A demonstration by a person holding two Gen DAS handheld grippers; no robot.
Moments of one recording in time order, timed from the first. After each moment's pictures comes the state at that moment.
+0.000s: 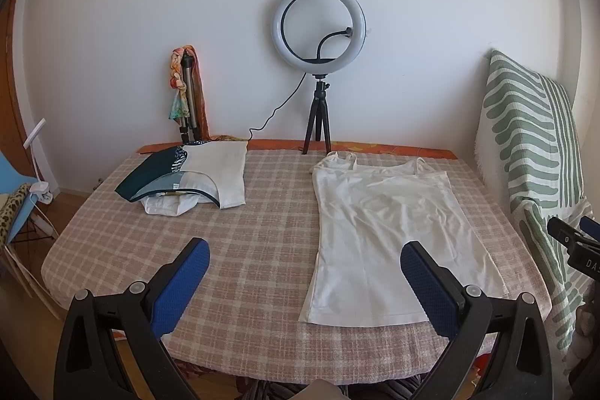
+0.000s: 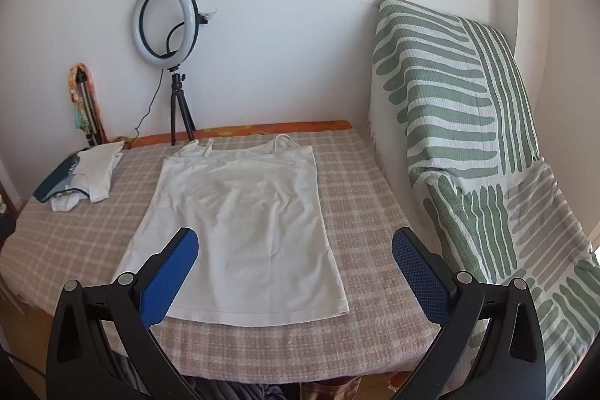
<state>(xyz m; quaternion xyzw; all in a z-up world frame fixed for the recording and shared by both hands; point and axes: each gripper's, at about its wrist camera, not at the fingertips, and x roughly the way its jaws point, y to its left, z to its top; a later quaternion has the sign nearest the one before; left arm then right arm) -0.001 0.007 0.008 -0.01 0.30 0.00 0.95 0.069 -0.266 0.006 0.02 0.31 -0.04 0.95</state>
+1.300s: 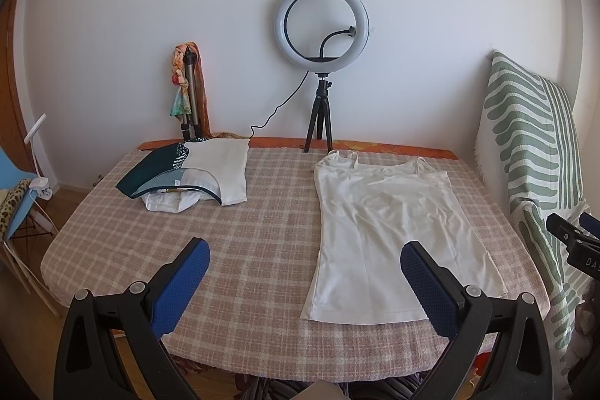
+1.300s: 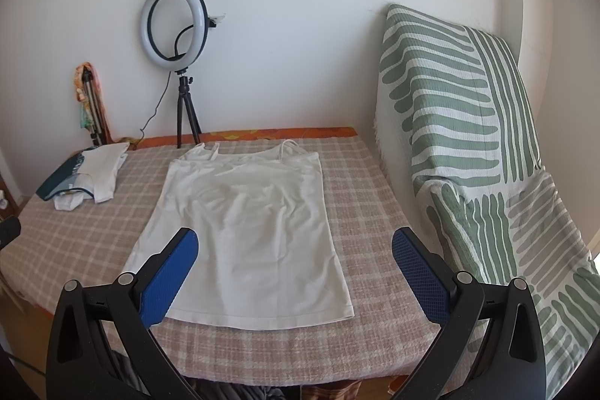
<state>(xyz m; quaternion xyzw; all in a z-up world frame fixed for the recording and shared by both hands) -0.006 0.012 0.005 -0.02 0.30 0.00 0.95 0.067 -0.259 0.008 0.01 0.30 -0.04 0.95</state>
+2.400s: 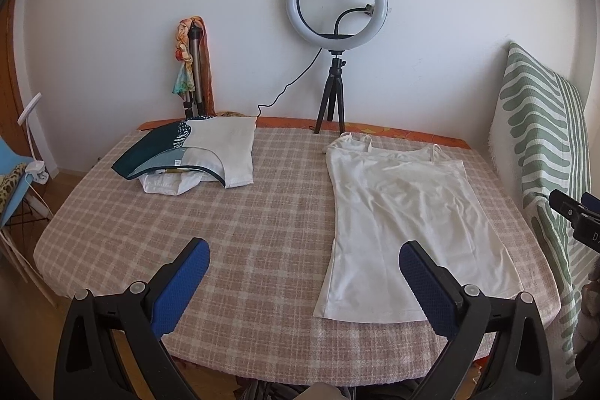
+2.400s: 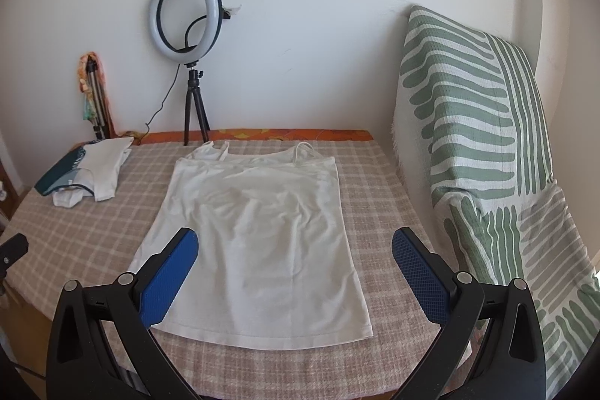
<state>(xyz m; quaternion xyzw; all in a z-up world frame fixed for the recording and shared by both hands) 0.025 0.034 -0.029 -0.03 0.34 0.01 0.94 0.106 -0.233 -0.001 -0.01 0.31 -0.02 0.95</state>
